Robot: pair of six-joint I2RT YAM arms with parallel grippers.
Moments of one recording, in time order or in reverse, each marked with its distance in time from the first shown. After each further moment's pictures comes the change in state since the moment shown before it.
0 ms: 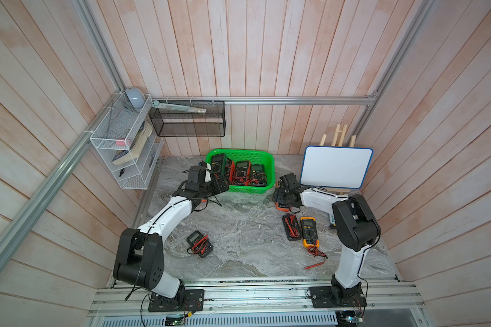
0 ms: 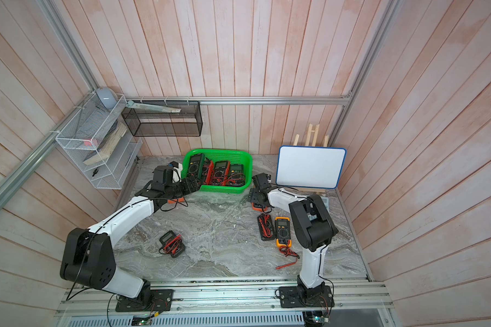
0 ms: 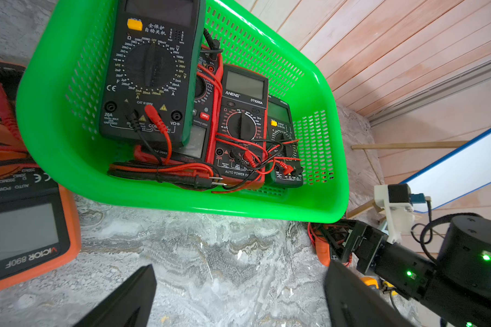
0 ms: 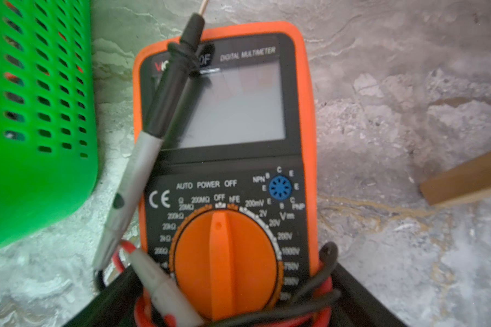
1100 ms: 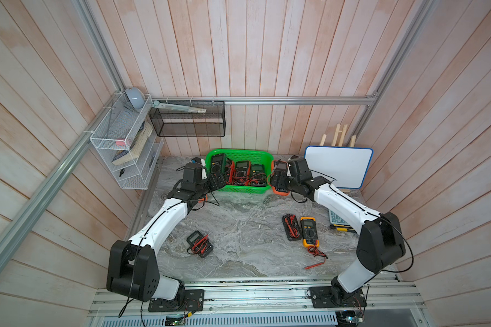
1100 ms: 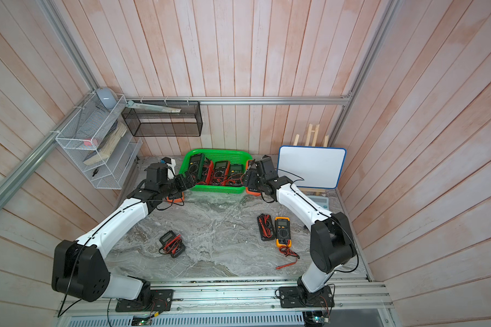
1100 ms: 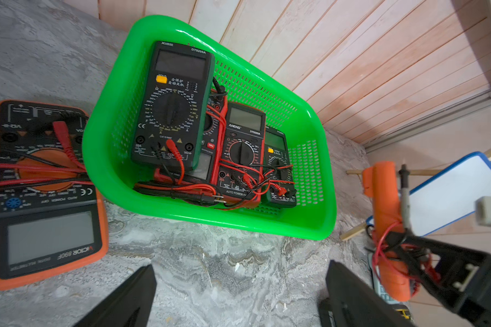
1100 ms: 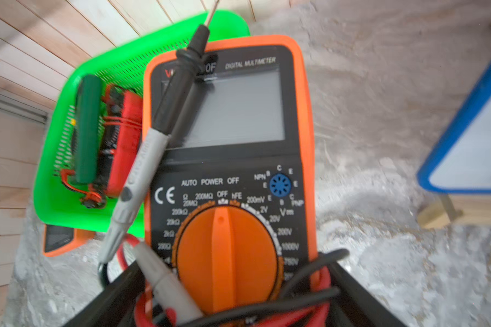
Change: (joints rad) left arm 0.003 -0.092 0.025 -0.049 -0.107 -0.026; right arm 0.031 -0.231 0.179 -0.096 -0.122 -0.003
